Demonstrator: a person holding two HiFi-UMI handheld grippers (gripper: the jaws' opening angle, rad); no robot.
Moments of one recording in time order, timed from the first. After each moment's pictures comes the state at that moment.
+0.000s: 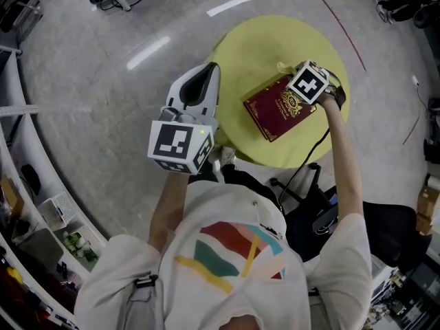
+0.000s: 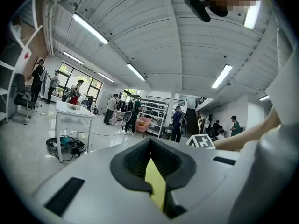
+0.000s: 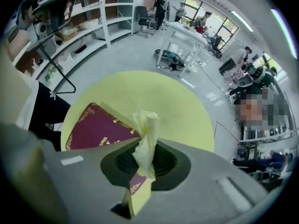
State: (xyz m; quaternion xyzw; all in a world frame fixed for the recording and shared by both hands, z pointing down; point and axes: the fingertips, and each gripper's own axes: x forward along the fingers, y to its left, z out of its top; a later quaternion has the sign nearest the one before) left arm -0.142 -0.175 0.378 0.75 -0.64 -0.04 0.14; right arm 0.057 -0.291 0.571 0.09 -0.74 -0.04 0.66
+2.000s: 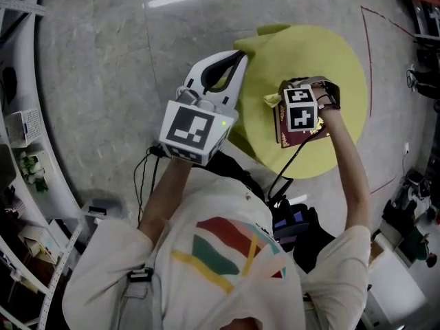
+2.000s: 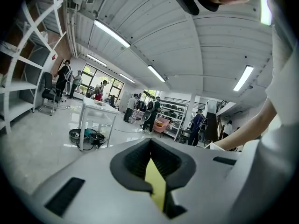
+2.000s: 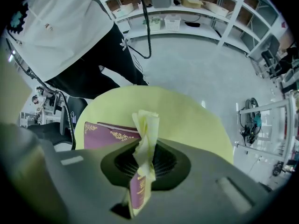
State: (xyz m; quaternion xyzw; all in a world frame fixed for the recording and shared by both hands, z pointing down) left arm -0.215 -0.114 0.428 0.67 -0.72 -0.08 0.18; right arm -0.019 -0.145 0.633 -0.42 -0.54 -0.30 0.66
